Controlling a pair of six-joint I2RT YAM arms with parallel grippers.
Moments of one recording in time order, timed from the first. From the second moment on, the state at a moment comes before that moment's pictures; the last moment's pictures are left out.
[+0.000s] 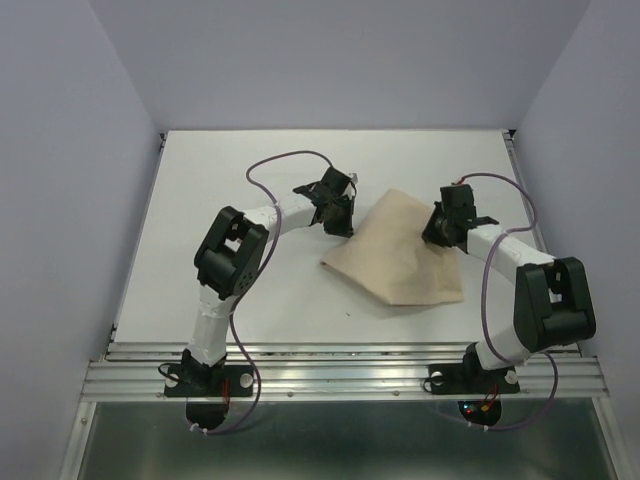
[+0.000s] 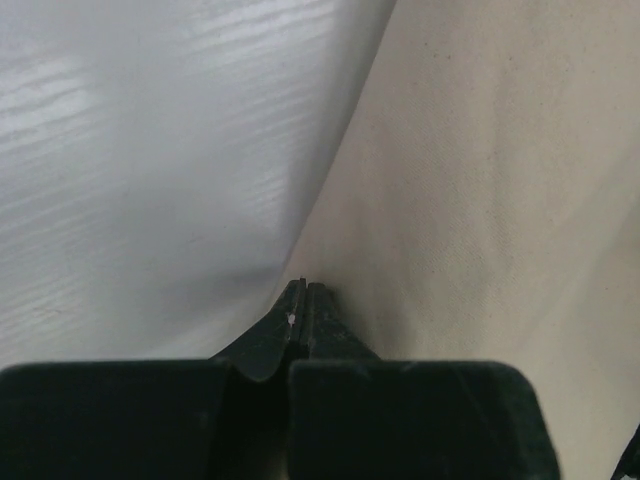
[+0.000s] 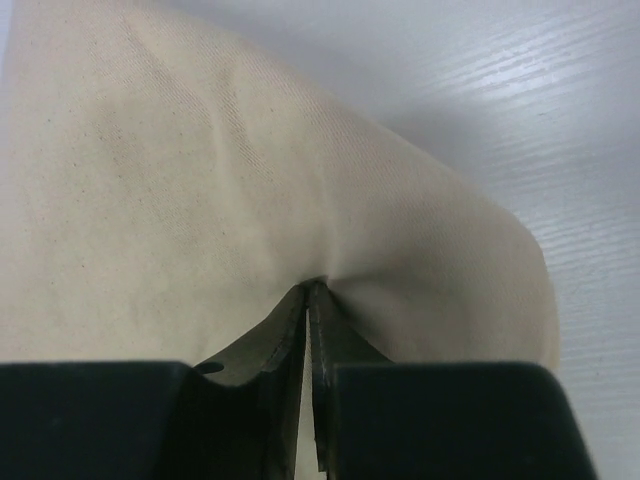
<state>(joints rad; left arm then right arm) -0.65 2.12 1.58 -0.40 0.18 -0.50 0.16 1.54 0.88 -0.23 0.08 0.58</state>
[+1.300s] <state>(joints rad) -0.68 1.95 1.29 -0.31 0.21 -0.58 0.15 1.55 0.69 -0.02 -0.07 0.66</state>
